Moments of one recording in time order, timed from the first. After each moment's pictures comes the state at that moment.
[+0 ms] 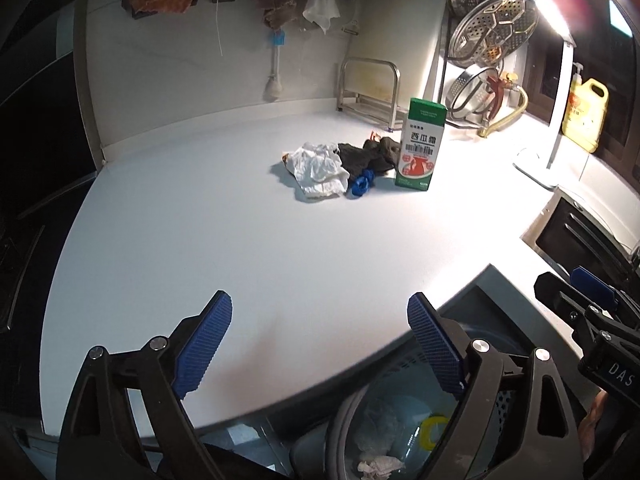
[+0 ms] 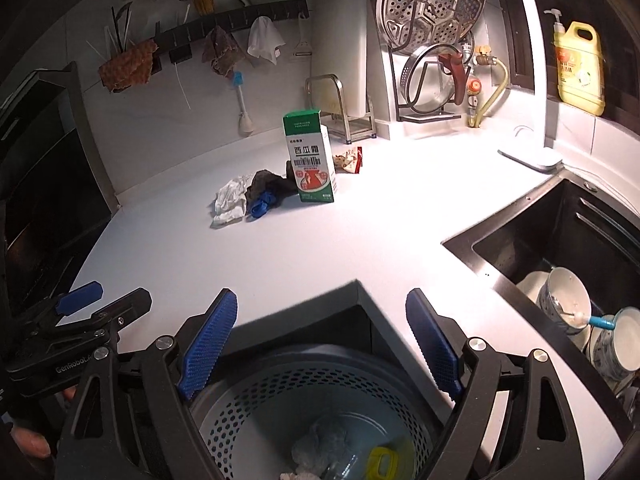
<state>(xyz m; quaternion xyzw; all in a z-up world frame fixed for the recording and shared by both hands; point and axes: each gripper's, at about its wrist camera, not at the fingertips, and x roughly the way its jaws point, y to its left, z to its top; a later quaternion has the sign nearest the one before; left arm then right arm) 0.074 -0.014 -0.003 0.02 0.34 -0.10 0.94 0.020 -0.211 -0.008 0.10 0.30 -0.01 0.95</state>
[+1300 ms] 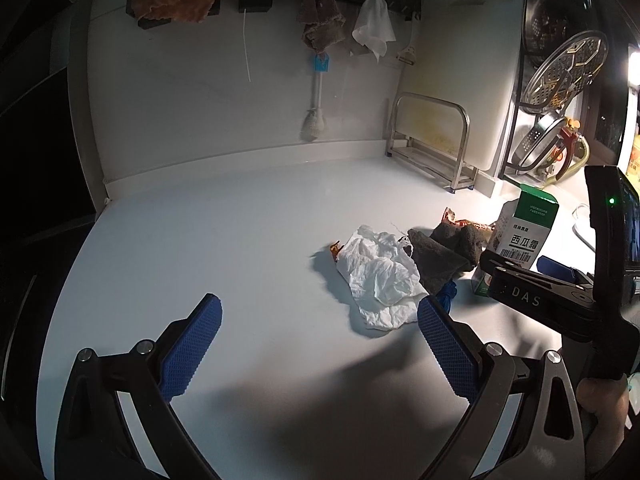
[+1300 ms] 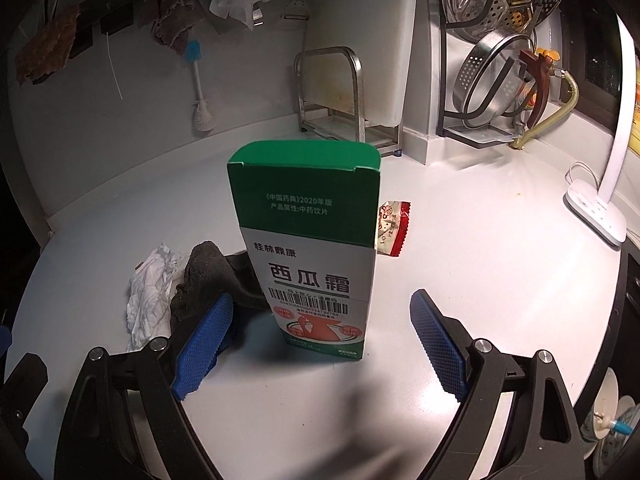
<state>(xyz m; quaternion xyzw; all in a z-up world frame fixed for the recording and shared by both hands) 0.205 0.002 0.009 0.00 0.30 -0.05 0.95 0.258 -0.205 -0.020 0.07 0.34 -0.05 0.94</state>
